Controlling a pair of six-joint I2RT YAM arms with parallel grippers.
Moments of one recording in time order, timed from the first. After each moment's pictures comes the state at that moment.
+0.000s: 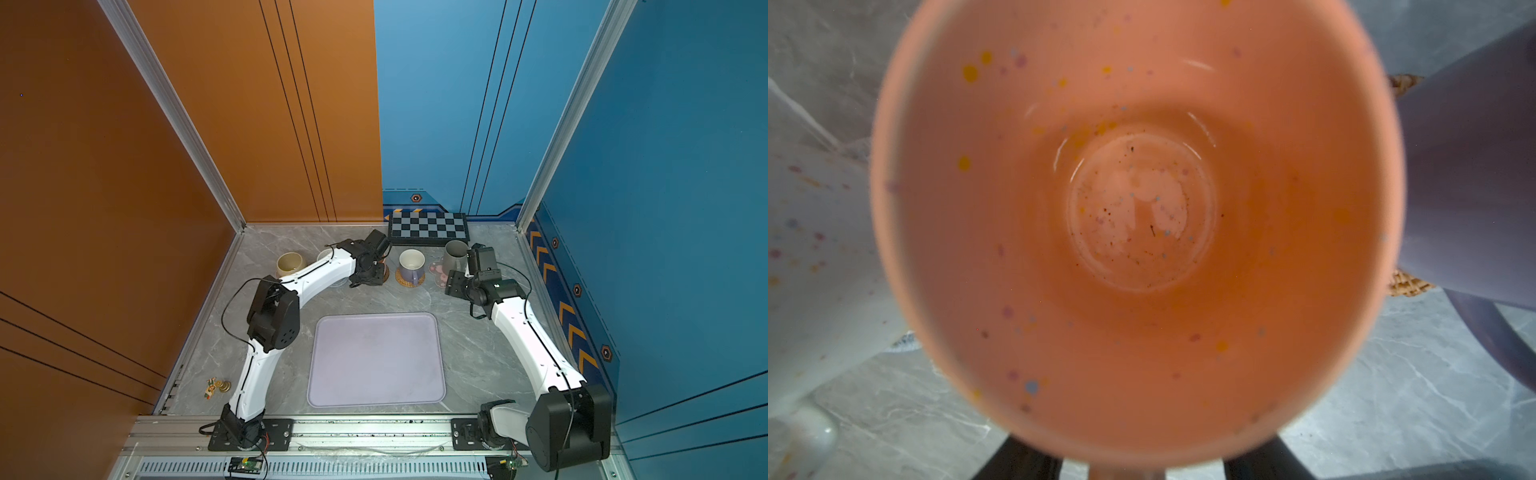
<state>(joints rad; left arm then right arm) -0.63 2.25 1.97 -0.91 -0.20 -0.52 0.16 1.26 1.04 -0.66 -0.01 0.37</state>
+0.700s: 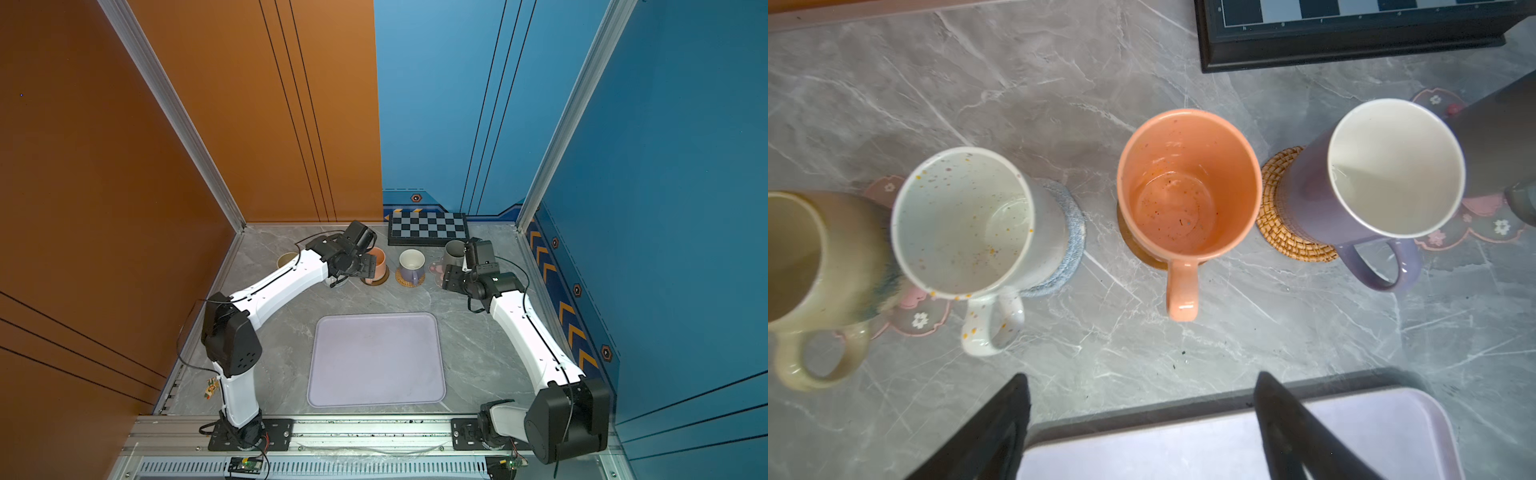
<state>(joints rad) -0.67 1.87 1.75 -0.90 -0.34 -0.47 0.19 1.29 1.11 -0.68 -0.01 0.38</state>
